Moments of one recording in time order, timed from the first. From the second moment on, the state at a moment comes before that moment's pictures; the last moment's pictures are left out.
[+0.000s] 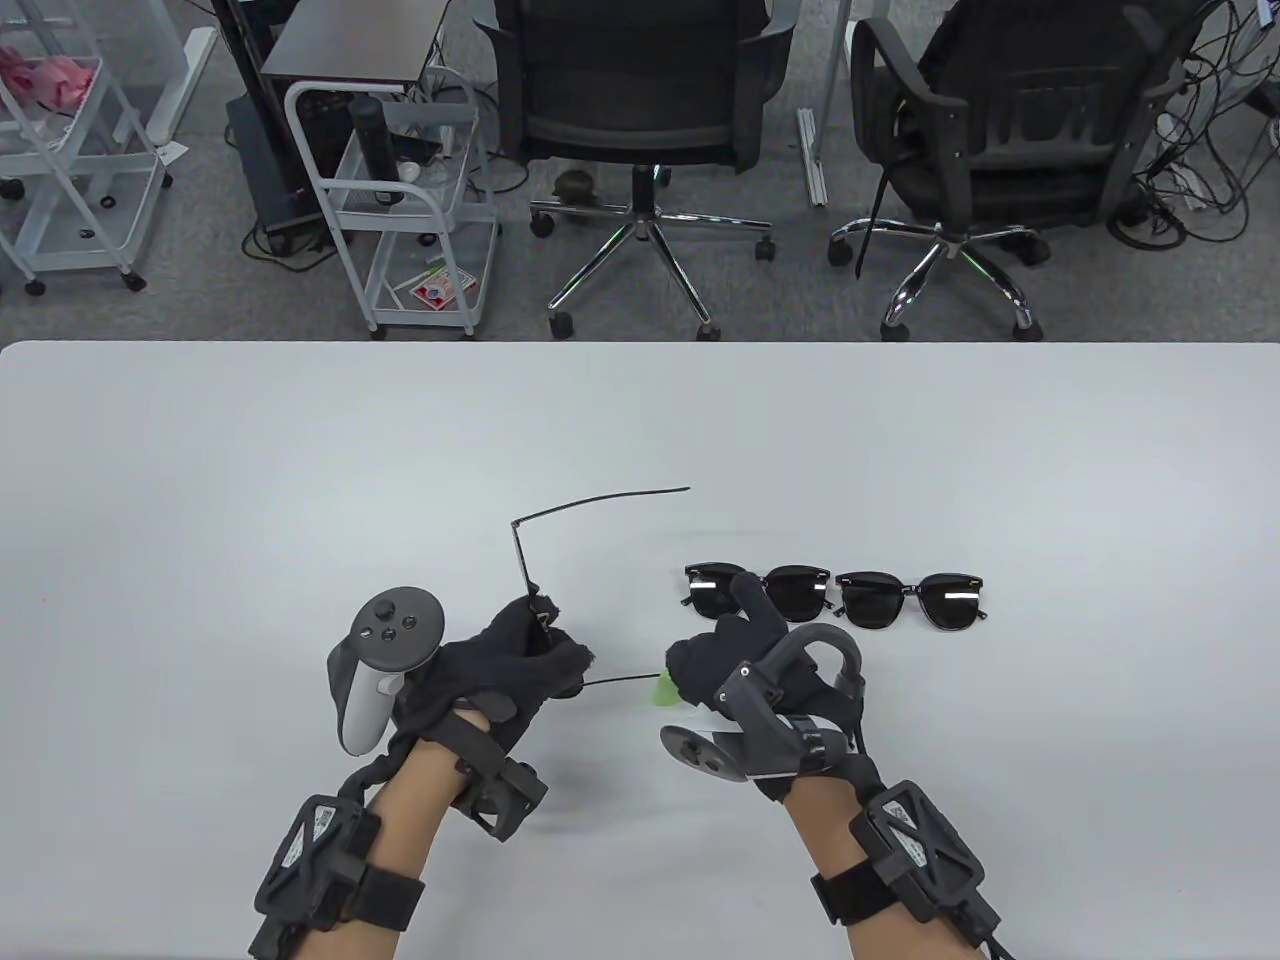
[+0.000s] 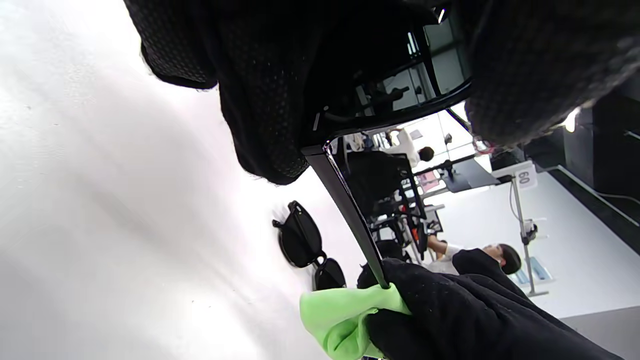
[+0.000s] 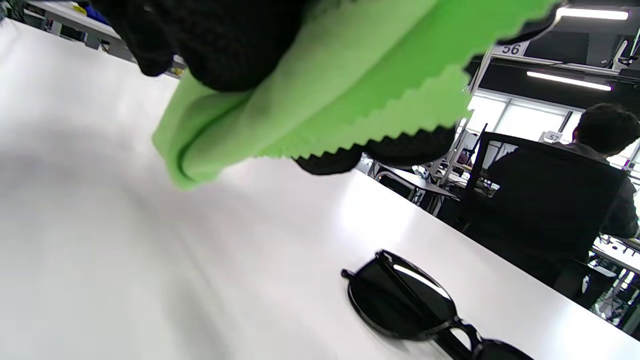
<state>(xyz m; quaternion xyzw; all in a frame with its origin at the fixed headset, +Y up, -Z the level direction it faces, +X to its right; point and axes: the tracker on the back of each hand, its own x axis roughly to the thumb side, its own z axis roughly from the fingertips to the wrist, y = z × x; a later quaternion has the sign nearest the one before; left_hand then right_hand) -0.206 -0.703 -0.292 -0.18 -0.03 0.51 0.84 0.049 -0.681 -0.260 -0.35 0.14 -0.92 0.14</state>
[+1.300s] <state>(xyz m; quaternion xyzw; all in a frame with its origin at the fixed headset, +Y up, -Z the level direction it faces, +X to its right) -0.205 -0.697 -0.295 -0.18 -0.05 0.39 0.90 0.060 -0.677 -0.258 -0.31 0.20 -0.92 0.09</state>
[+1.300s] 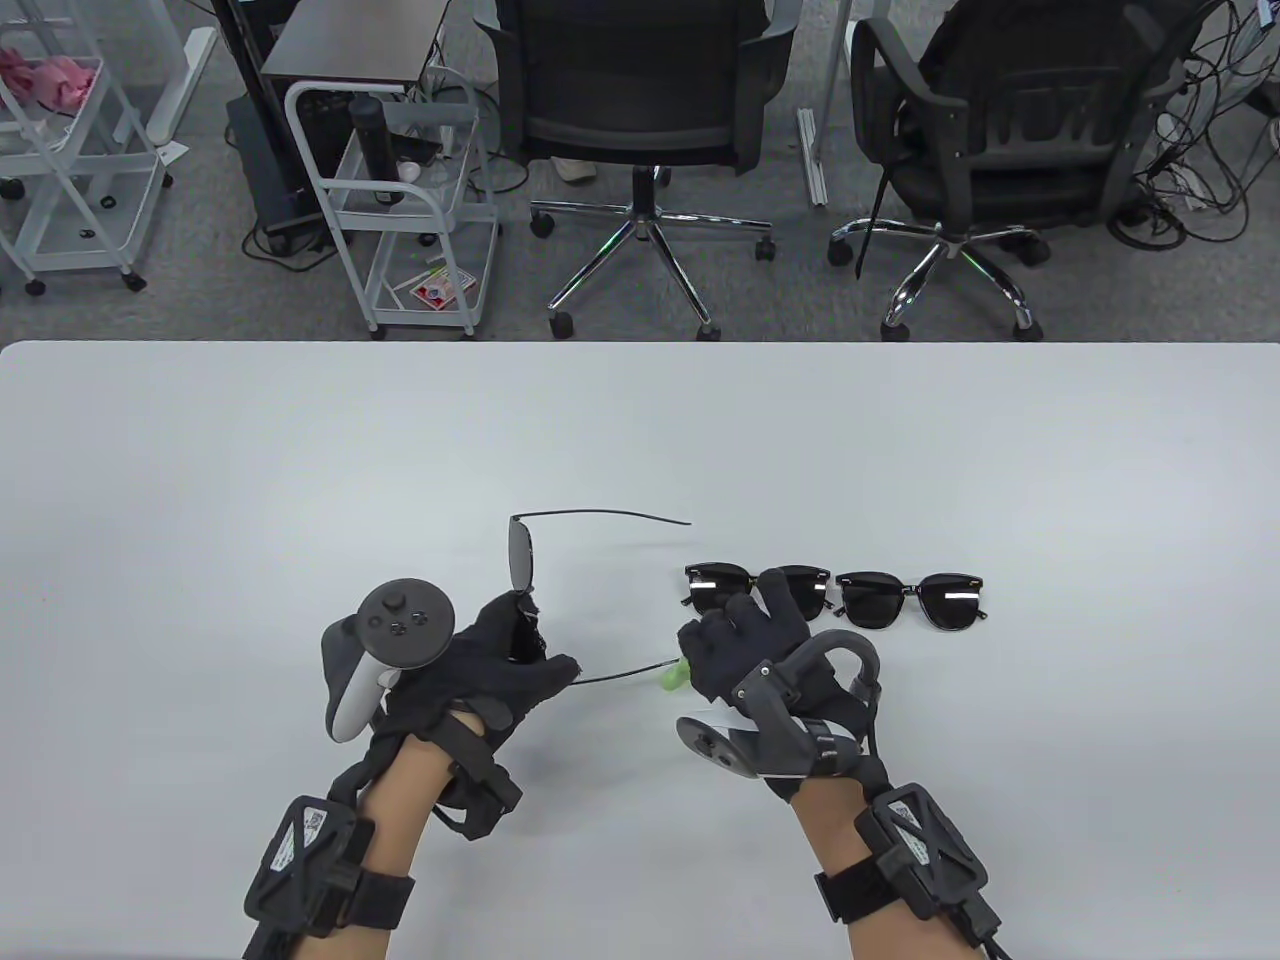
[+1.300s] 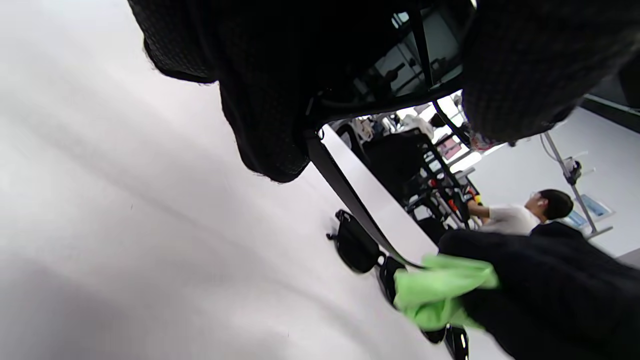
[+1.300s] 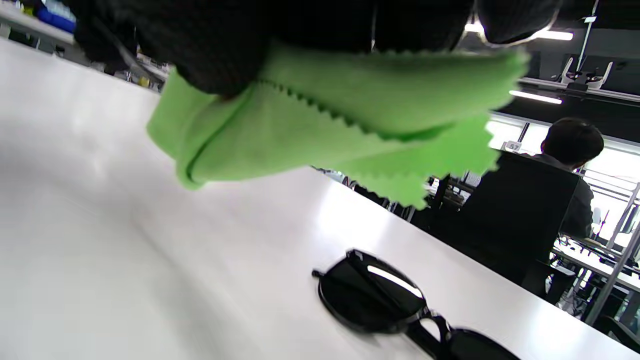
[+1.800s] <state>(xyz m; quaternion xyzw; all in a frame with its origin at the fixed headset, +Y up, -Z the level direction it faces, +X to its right) -0.217 -0.700 -0.299 -0.15 -0.03 0.40 0.90 0.077 -0.685 -0.267 -0.30 -0.14 -0.94 0.00</state>
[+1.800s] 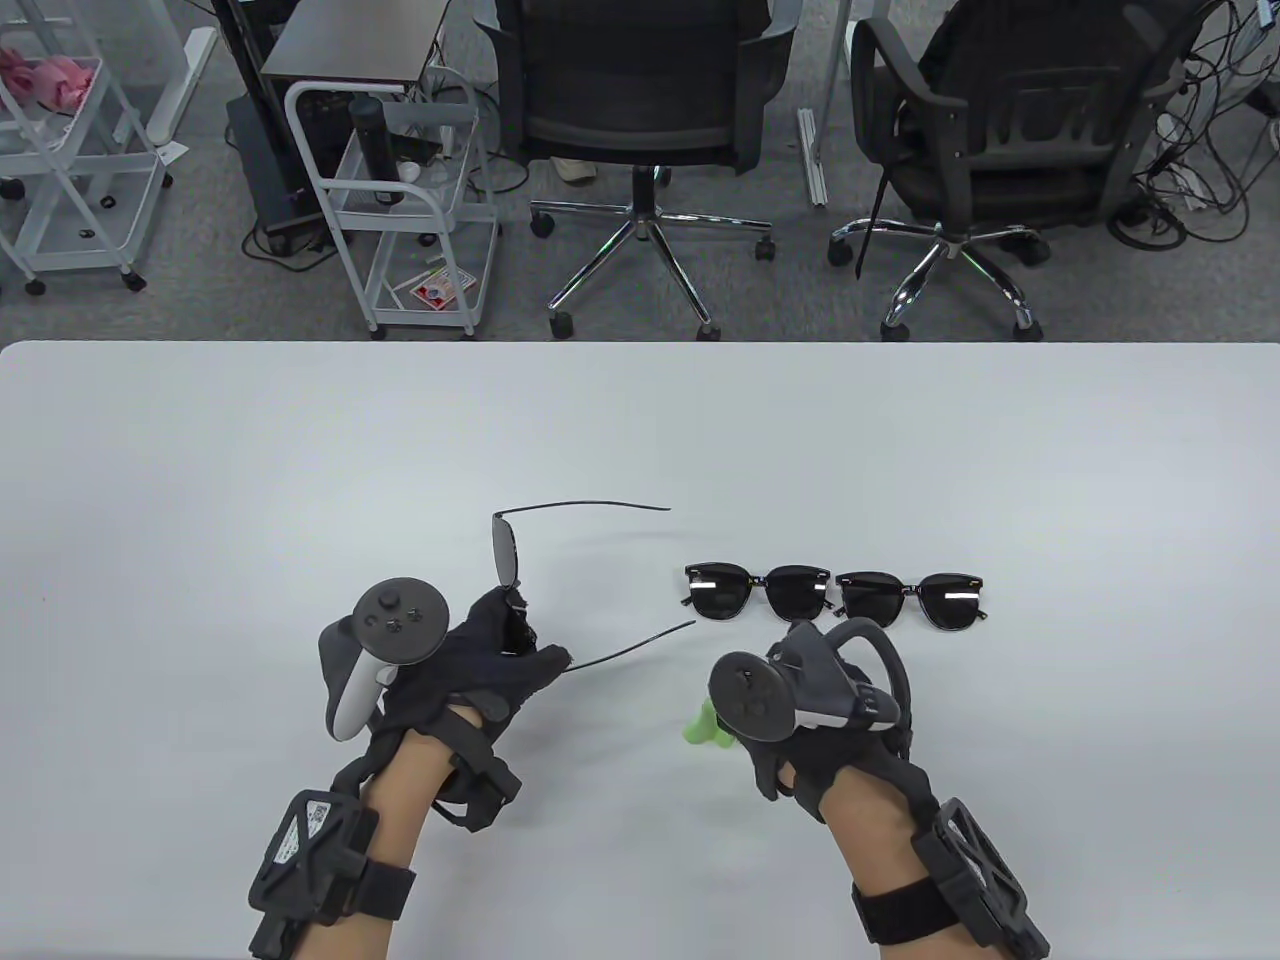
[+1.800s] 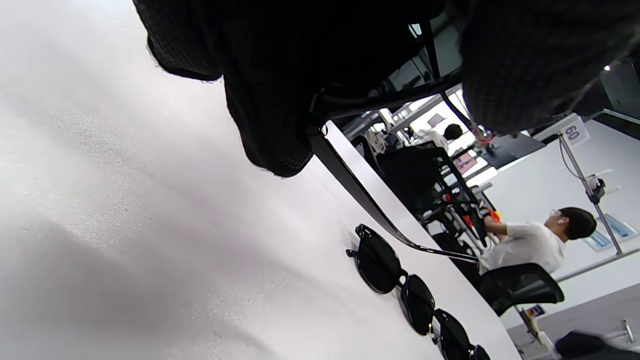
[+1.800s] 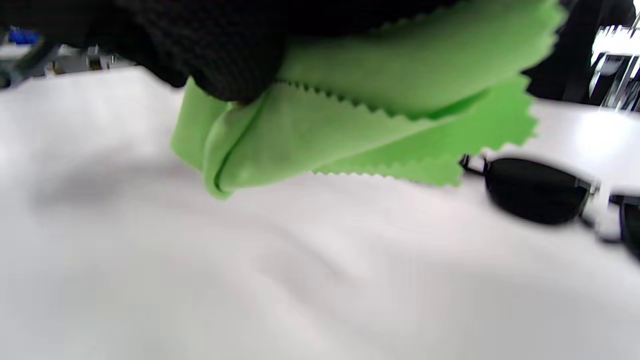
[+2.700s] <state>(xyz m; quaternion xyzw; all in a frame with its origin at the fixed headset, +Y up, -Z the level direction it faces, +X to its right) -0.173 -0.710 -0.287 -0.19 -0.12 0.47 0.86 0.066 -0.680 -0.267 -0.29 0.07 -0.93 -0.23</state>
